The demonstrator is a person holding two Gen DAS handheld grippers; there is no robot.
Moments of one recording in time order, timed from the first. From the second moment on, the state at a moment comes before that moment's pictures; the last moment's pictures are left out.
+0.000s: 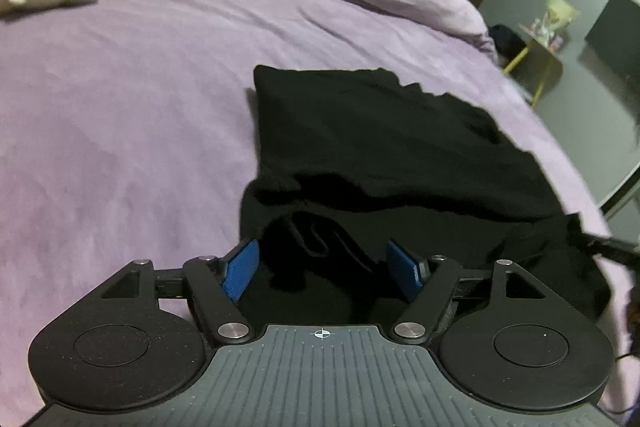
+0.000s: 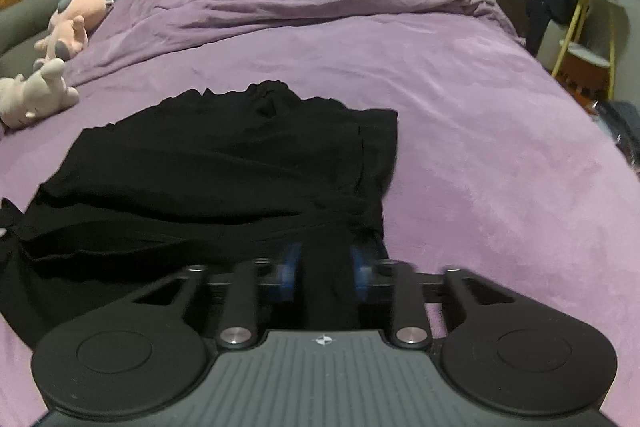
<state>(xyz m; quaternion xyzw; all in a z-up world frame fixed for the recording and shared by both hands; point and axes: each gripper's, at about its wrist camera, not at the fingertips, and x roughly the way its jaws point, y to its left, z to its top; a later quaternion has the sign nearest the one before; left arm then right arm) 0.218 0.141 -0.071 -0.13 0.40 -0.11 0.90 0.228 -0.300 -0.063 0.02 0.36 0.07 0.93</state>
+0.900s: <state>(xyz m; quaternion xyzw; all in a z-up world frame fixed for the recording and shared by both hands) 0.265 0.156 -0.009 -0.20 0.34 -0.08 0.91 0.272 -0.317 -0.017 0.12 0.29 0.05 0.95</state>
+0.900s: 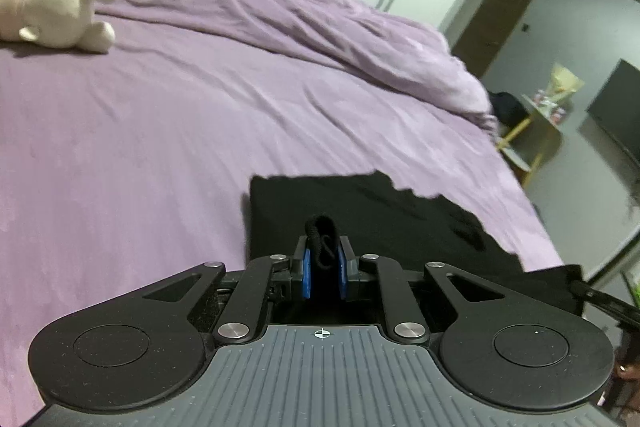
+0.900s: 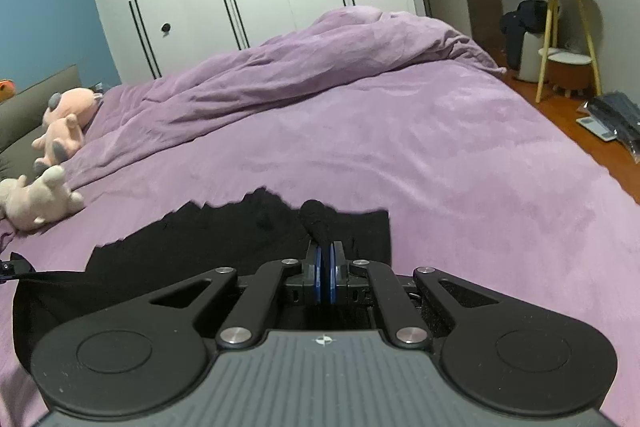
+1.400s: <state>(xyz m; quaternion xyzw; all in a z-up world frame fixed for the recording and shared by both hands) 0.309 0.190 -0.069 -0.28 0.36 -0.03 0.89 0.332 -0.323 -0.077 0.12 0.37 0.04 0.92</state>
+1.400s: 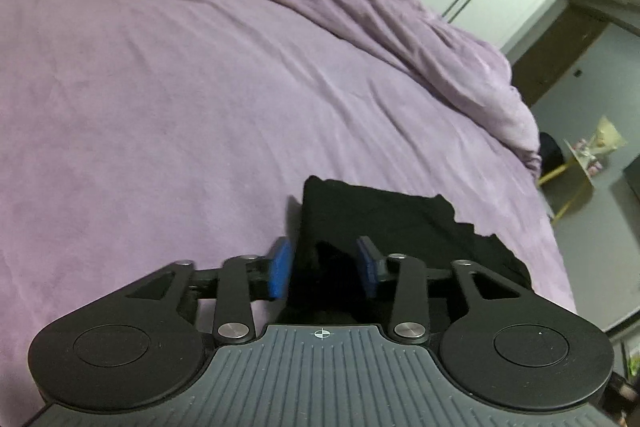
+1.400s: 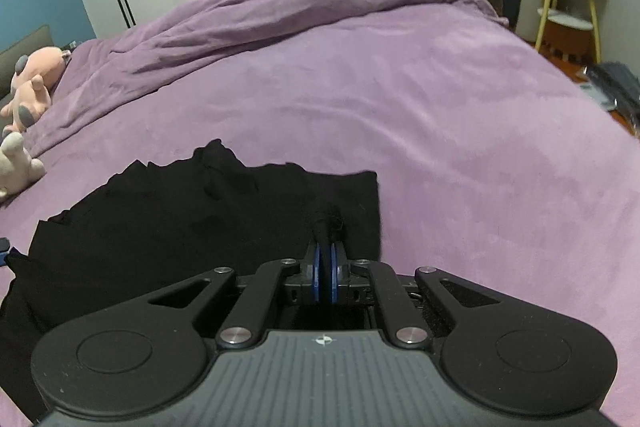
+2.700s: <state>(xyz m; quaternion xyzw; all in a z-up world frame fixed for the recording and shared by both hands) 0.396 0.130 0.007 -0.12 0.28 0.05 0.95 0.397 -0.305 -0.020 0.10 0.25 -0.01 0.96</state>
